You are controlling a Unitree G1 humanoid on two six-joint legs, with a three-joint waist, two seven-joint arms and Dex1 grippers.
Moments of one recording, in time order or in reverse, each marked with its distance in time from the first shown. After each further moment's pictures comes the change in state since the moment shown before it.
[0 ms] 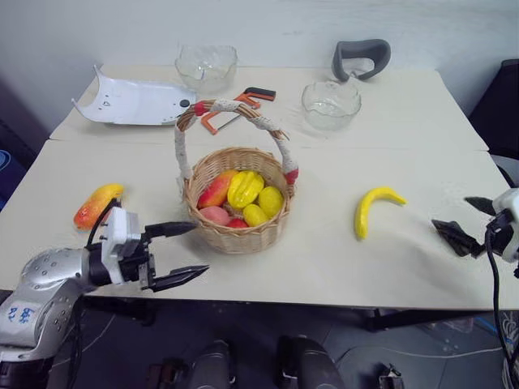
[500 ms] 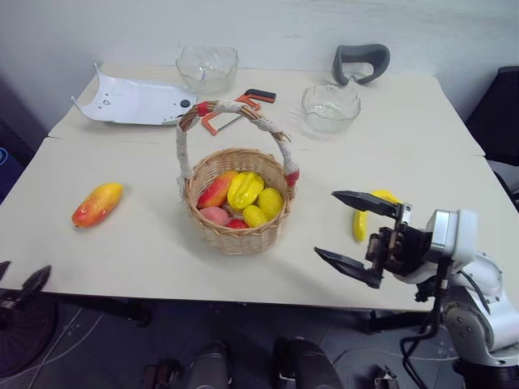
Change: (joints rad) left arm 0.218 -0.063 0.554 0.493 0.030 -0.084 0.284; right arm -0.015 0.354 0.342 -0.680 0.220 -0.035 -0.016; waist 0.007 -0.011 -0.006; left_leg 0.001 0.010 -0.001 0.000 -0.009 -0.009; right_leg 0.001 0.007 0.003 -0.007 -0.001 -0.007
